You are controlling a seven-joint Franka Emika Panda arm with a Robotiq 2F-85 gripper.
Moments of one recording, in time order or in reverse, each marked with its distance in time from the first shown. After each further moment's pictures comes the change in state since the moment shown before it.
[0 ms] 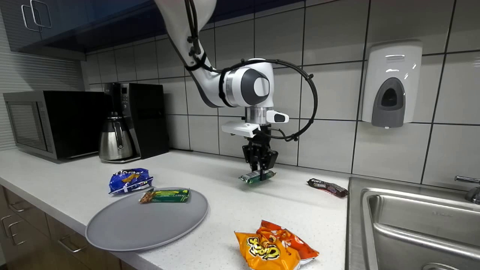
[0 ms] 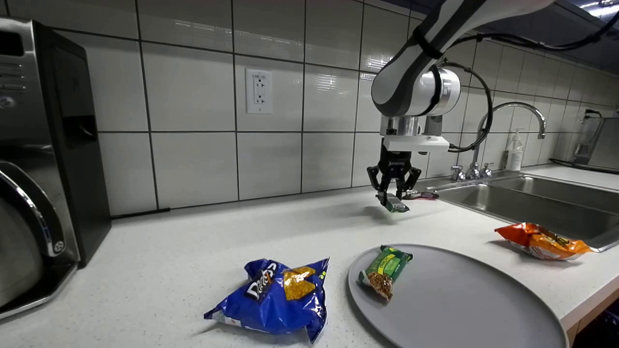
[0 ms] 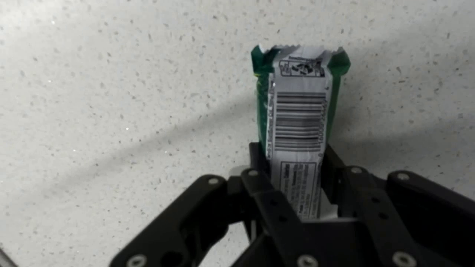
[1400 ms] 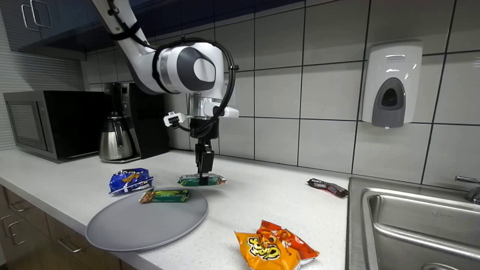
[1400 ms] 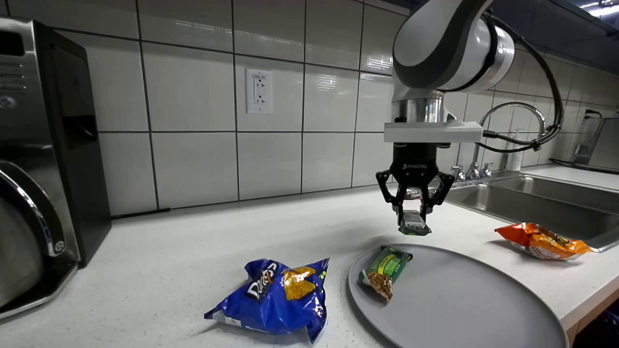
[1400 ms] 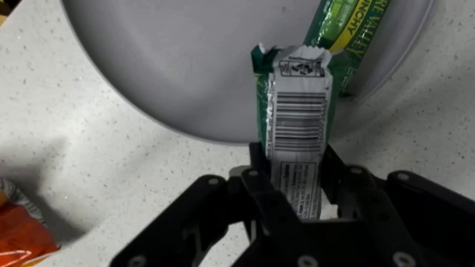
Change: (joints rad) arm 0.148 -0.376 0.021 -0.492 0.013 0.004 0.464
